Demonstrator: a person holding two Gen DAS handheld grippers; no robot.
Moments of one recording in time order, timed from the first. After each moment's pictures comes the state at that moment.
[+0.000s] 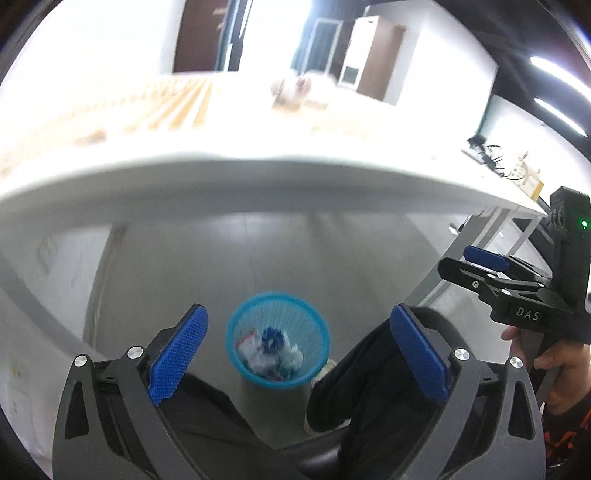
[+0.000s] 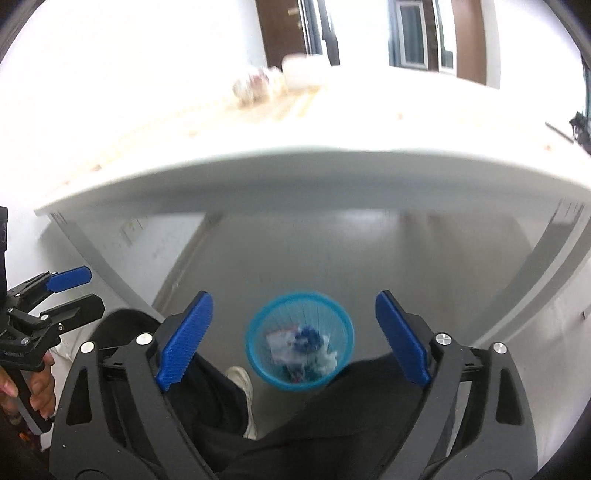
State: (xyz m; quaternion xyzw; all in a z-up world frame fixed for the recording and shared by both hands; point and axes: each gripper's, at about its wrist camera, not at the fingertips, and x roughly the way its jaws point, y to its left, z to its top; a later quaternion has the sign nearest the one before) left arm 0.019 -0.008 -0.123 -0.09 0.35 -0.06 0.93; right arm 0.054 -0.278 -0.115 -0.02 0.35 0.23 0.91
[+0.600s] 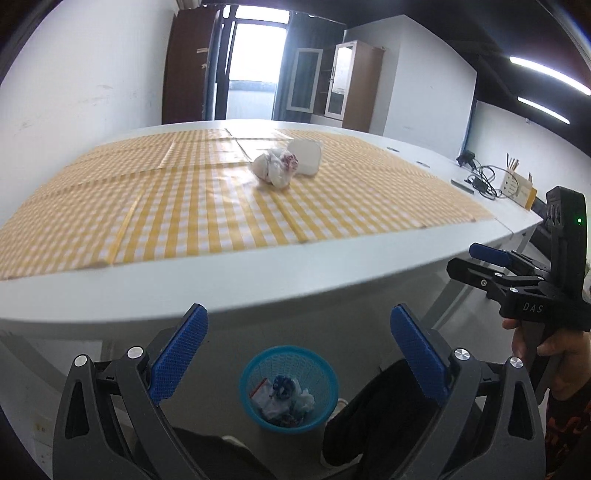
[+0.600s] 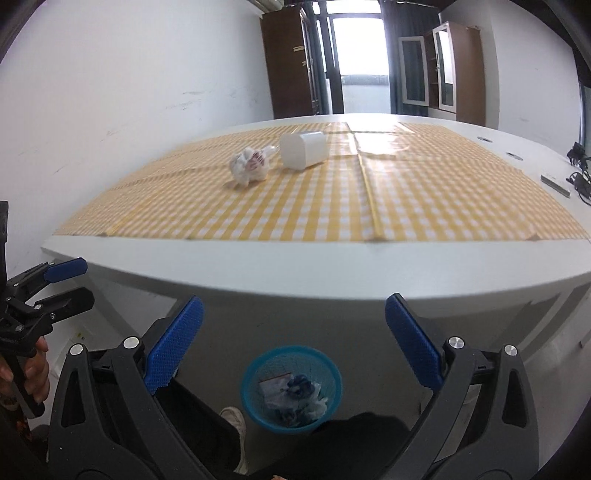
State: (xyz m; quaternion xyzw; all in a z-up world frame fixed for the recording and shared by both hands) left arm 0.054 0.000 -0.054 -0.06 0.30 -0.07 0.95; right arm 0.094 -0.287 -0.049 -0.02 0.28 0.24 0.93
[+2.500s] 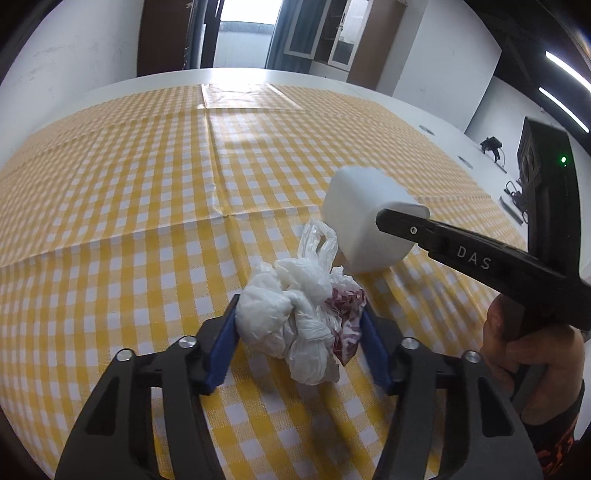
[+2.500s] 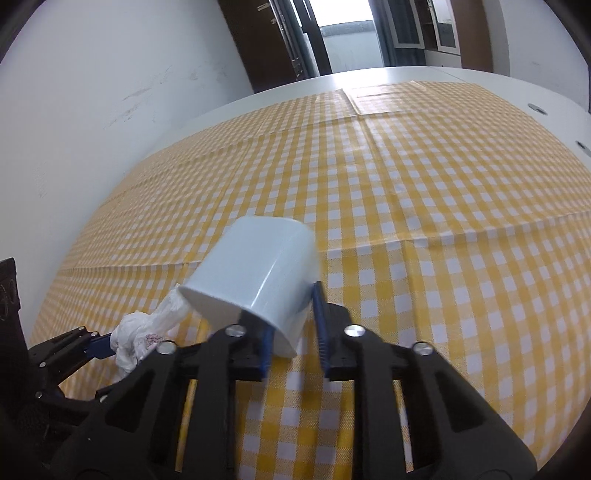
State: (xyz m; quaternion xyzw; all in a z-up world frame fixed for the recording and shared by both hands) left arm 0.344 0.015 -0.041 -0.08 0.41 -0.11 0.90; right arm 0.398 -0.190 -0.019 0.05 0.39 0.23 0.89
